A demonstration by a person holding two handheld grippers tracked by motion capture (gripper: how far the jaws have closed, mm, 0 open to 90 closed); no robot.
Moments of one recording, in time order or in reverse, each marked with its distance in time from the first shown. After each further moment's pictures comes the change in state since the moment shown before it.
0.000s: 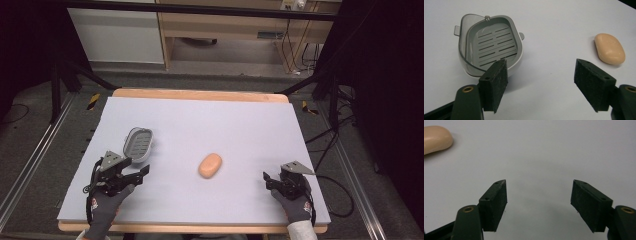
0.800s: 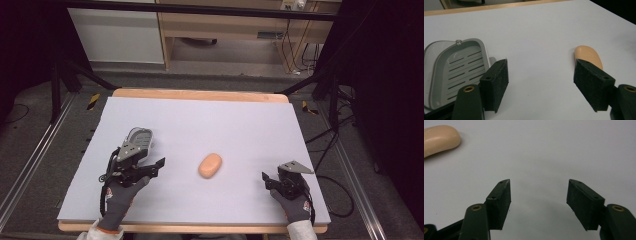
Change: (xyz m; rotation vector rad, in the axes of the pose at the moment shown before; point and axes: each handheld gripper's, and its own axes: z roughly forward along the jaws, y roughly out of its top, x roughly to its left) left arm -0.033 0.034 0.018 -0.009 -0.067 0.056; right arm 0.002 0.002 0.000 0.013 0.030 -0.007
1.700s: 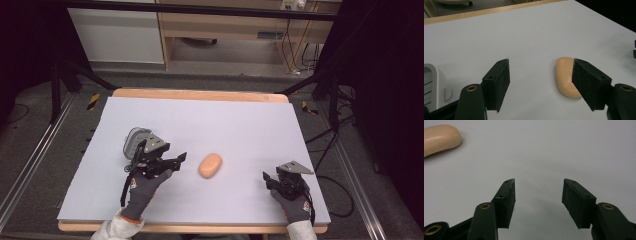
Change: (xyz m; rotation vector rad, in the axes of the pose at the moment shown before) left arm -0.037 0.024 0.038 0.006 -0.051 0.039; right arm 0.001 0.000 -0.002 -0.004 -0.003 -0.013
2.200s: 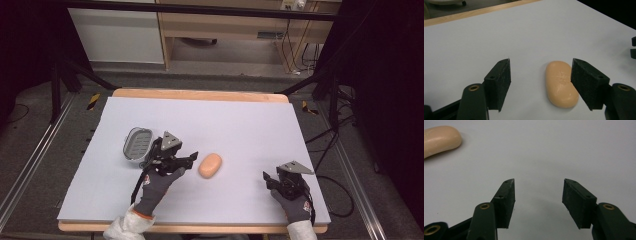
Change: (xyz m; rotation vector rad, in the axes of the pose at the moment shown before) left arm -0.024 0.011 0.027 0.030 -0.023 0.046; right arm 0.000 0.000 0.000 -0.002 0.001 0.013
